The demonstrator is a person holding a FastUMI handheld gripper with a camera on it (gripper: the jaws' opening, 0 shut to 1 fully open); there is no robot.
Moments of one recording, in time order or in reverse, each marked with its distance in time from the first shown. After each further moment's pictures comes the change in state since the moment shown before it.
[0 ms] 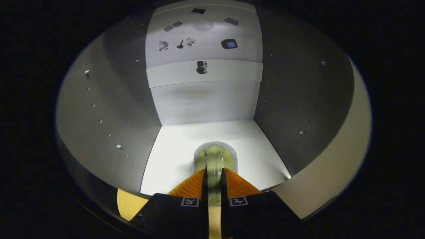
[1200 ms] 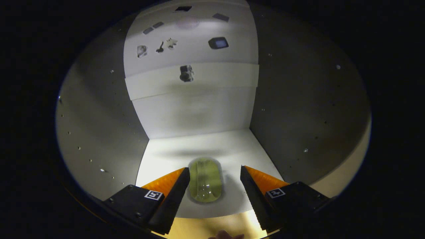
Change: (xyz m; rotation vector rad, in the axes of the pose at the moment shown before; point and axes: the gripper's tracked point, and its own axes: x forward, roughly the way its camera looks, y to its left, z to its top) arm 0.014 -0.016 0.043 0.041 -0.083 -0.021
